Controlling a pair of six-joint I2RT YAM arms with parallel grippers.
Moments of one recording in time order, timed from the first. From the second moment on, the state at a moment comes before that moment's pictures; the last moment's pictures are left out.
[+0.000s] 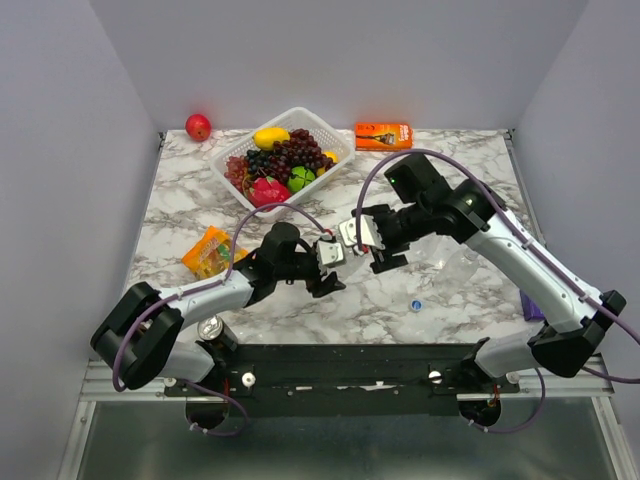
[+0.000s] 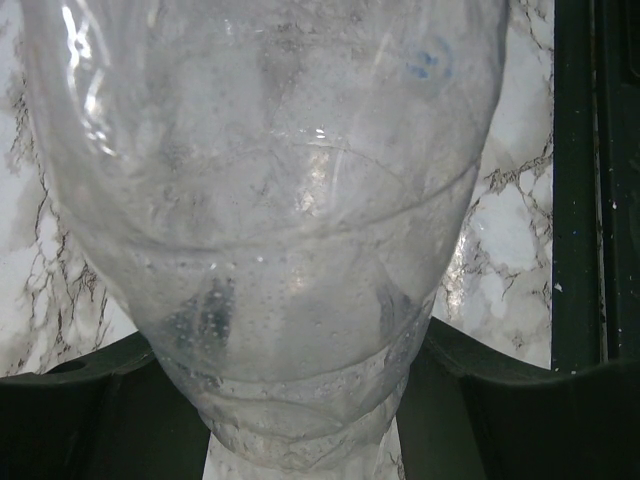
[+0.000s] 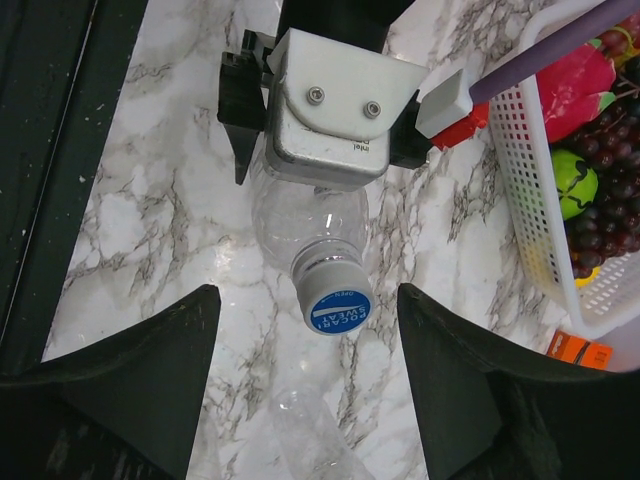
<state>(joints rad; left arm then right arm) -0.71 1.35 0.60 0.29 0.62 0.33 0.77 1.40 1.61 -1.18 -0.49 -1.15</state>
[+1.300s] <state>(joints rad) -0.66 1.35 0.57 0.43 0.65 0.09 0.76 1.51 1.62 -1.18 -0.34 -1.01</state>
